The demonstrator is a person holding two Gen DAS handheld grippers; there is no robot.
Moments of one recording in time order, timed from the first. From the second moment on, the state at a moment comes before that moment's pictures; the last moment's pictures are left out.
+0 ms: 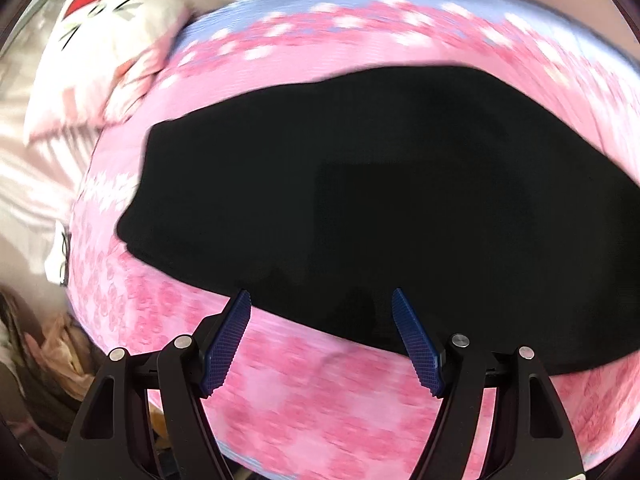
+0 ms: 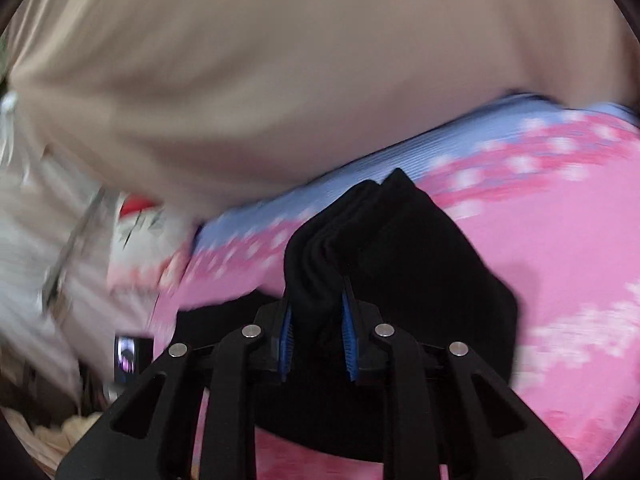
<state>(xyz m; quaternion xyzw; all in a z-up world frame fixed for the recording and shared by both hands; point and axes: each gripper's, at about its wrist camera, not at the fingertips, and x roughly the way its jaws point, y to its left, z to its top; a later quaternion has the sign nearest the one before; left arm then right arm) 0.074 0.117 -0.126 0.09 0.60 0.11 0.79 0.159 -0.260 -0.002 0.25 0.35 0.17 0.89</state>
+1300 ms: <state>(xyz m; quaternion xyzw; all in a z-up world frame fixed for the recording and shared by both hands) 0.090 0.395 -0.144 -0.06 0.59 0.17 0.79 0.183 0.103 -0.077 -0.21 0.48 0.11 0.84</state>
